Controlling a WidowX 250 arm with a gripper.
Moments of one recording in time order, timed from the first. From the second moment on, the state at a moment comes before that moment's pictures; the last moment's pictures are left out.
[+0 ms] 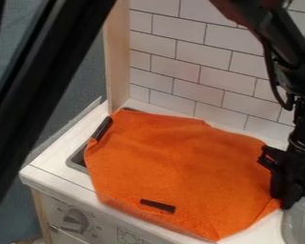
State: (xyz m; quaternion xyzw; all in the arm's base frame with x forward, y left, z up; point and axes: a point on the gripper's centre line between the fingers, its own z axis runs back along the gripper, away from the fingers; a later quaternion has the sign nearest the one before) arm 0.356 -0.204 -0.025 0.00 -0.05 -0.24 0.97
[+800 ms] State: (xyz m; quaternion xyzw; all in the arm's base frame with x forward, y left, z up) arm 0.349 -0.197 -0.015 -0.01 -0.04 -0.25 0.97
